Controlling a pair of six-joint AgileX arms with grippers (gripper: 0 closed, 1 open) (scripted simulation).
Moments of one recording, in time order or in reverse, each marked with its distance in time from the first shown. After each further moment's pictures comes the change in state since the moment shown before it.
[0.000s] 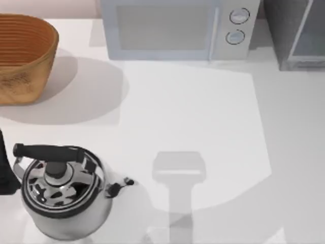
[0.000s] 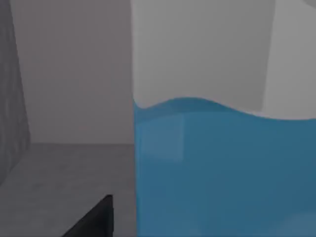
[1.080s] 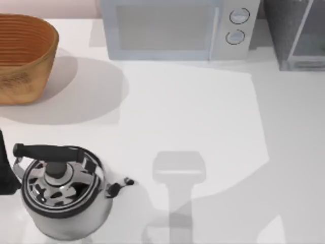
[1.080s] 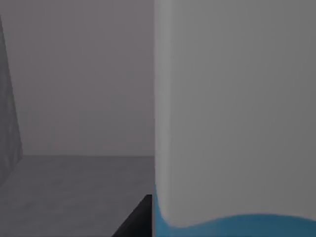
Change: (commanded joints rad) left arm 0.000 0.000 0.000 0.000 0.000 0.000; right arm 0.017 0.065 0.132 -0.071 0.018 -0.001
